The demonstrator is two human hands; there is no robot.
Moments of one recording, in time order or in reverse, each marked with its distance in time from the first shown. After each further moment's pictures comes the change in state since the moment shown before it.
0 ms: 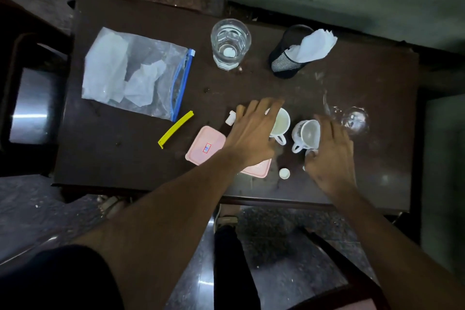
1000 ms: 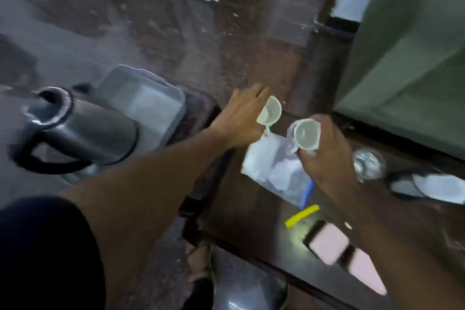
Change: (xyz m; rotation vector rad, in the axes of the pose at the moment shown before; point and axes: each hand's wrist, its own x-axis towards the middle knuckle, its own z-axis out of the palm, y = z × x) left_hand -0.071 -0.246 -0.337 0.215 0.270 -0.132; right_hand 0.069 -0.372 -0.071 0.414 0.118 -0.414
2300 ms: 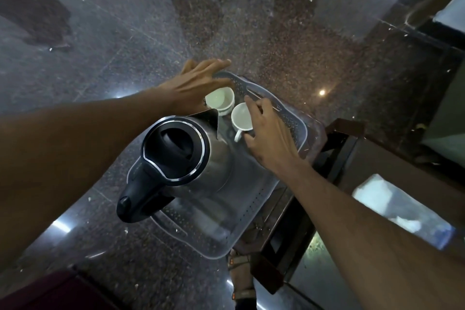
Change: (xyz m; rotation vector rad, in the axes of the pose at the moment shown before) left_hand -0.085 -0.419 -0.093 0.296 -0.264 0.003; right_hand 0.122 -0.277 0.300 -0.201 -0.395 -0.382
